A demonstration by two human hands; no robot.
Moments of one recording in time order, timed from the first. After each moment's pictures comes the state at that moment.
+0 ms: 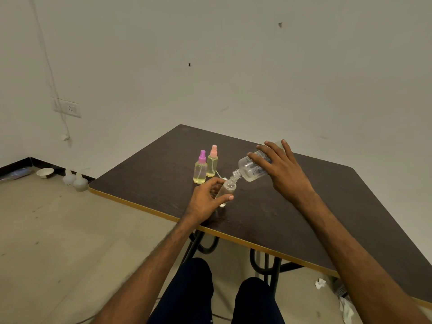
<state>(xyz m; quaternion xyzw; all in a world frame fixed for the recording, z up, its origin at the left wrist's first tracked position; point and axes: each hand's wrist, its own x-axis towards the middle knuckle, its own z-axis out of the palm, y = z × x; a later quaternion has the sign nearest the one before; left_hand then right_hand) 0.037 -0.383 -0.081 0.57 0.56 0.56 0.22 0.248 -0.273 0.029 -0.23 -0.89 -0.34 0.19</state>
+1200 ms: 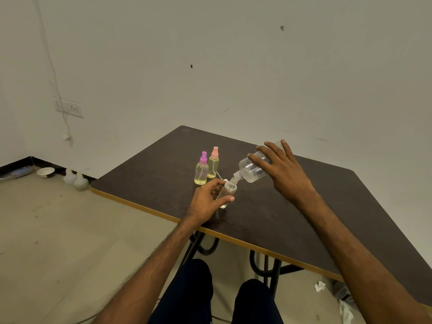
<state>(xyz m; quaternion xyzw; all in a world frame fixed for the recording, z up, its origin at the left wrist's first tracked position) 0.037 -0.382 -0.082 0.57 0.56 0.56 0.22 0.245 -0.276 0.036 -0.22 -0.89 -0.36 0.18</state>
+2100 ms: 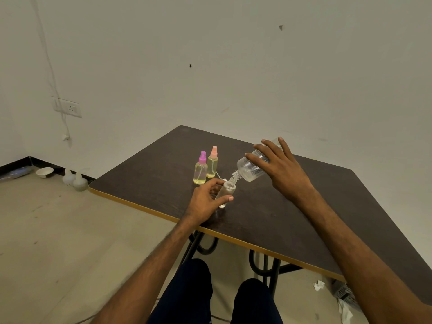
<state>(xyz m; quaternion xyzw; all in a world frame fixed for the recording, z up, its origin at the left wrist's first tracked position) 0.038 -0.383 -0.081 0.57 0.56 0.56 0.22 0.243 -0.281 0.043 -0.21 -0.89 -0.36 0.18</state>
